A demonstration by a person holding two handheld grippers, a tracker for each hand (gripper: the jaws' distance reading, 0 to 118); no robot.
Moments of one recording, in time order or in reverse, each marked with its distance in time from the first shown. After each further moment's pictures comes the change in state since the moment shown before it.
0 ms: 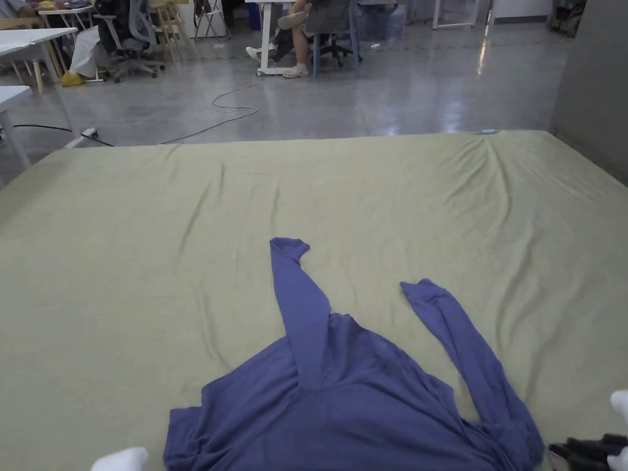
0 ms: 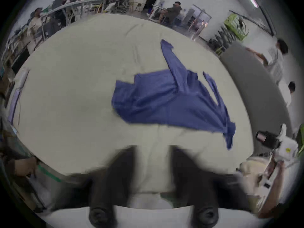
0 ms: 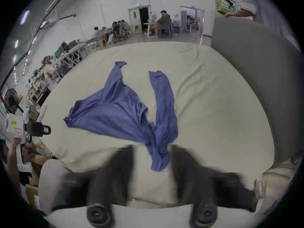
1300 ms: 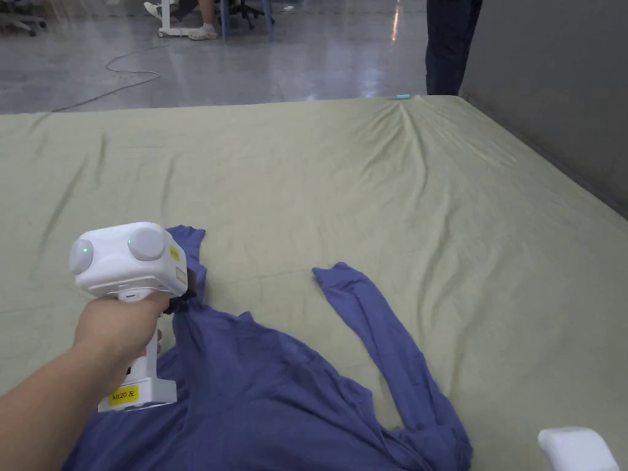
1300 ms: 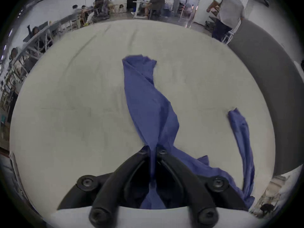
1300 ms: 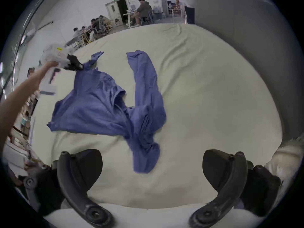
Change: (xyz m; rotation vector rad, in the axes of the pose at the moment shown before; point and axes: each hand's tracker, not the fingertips) left arm 0.127 0.304 -0.224 -0.009 0.094 -0.158; right arm 0.037 -0.005 -0.075 -0.104 -0.085 -0.107
